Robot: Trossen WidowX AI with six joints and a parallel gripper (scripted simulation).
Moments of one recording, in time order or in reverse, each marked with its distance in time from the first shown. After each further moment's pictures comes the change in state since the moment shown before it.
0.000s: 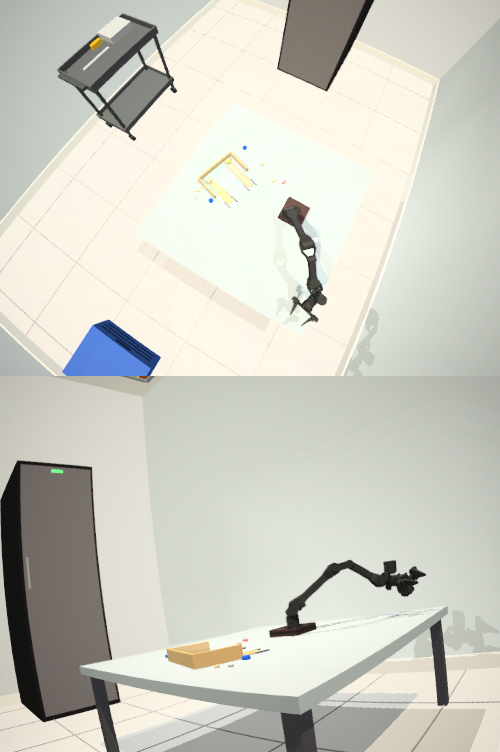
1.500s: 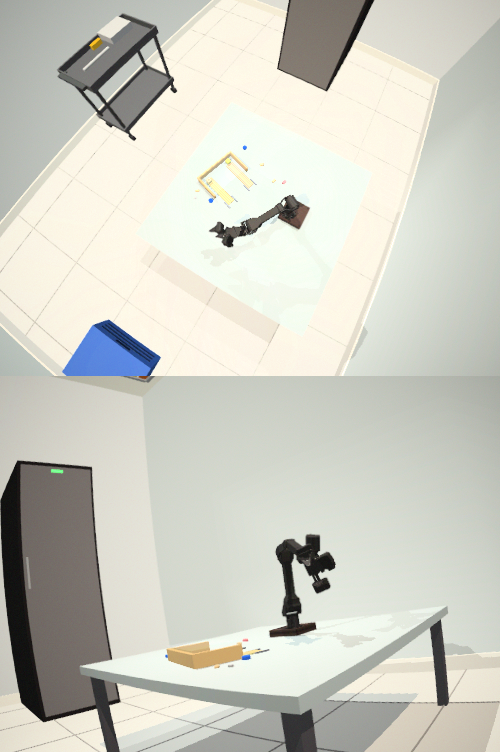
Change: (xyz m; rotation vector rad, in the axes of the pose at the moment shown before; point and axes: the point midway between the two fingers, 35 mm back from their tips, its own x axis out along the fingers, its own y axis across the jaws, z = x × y) arm -0.015 0.581 -0.329 1.519 0.619 0.656
